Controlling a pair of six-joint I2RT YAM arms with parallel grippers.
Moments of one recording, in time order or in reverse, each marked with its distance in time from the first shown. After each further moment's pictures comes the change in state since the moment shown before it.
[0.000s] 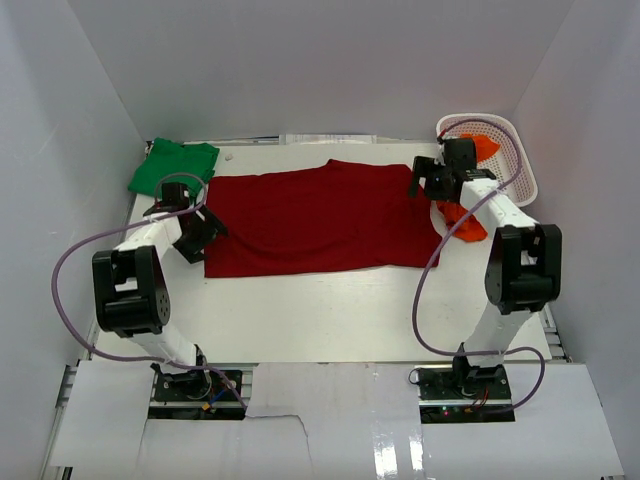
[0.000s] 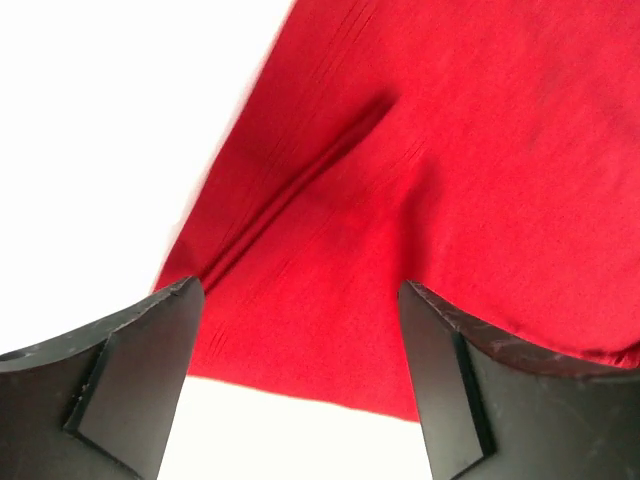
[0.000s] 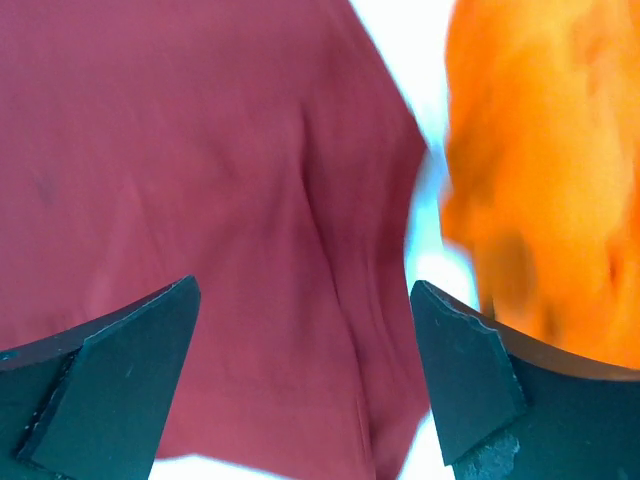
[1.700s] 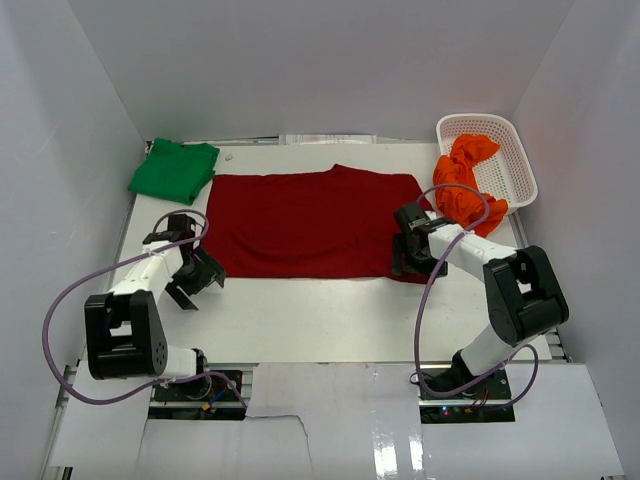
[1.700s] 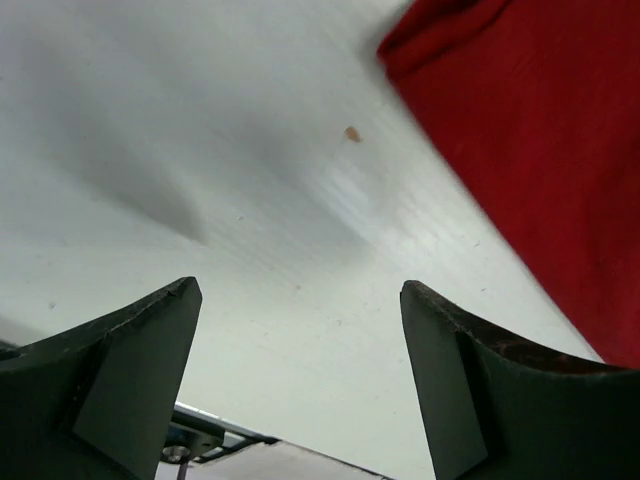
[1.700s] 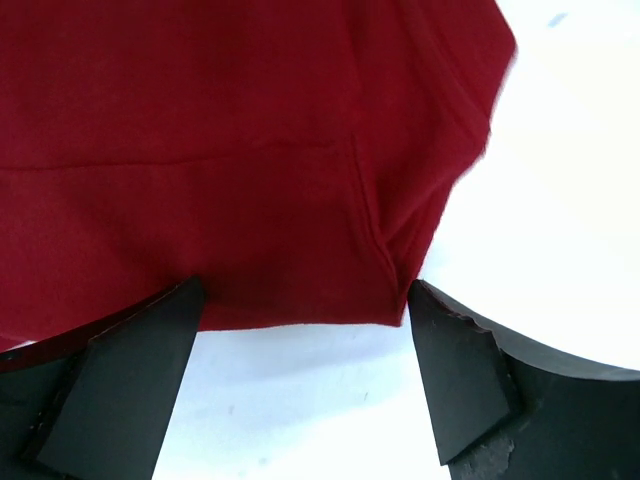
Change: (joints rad) left arm -0.050 -0.298 -0.256 -0.332 -0.187 -0.066; right arm 0.293 -0.216 -0.484 -0.264 0.380 0.254
